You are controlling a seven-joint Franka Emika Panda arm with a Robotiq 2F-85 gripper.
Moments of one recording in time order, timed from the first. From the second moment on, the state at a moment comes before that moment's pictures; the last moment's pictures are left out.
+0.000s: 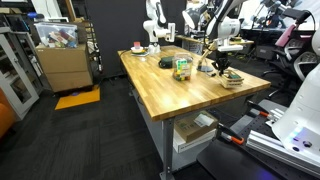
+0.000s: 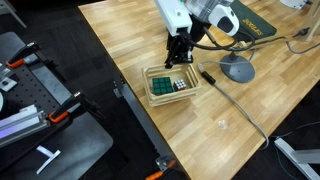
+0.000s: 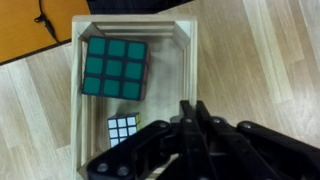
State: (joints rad) arm -0.27 0.50 -0.23 -2.05 0.10 2.24 -0.04
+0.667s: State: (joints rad) arm -0.26 0.49 -0.17 -2.07 0.10 2.24 -0.05
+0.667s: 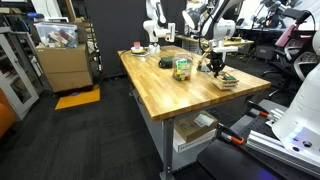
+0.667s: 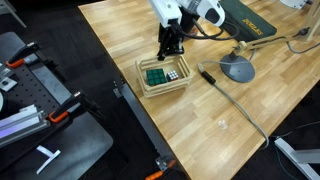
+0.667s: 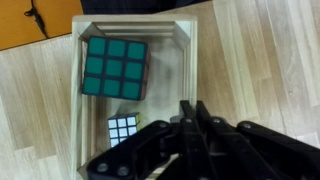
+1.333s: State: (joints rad) arm -0.20 0.49 -0.11 -2.07 0.08 2.24 -0.06
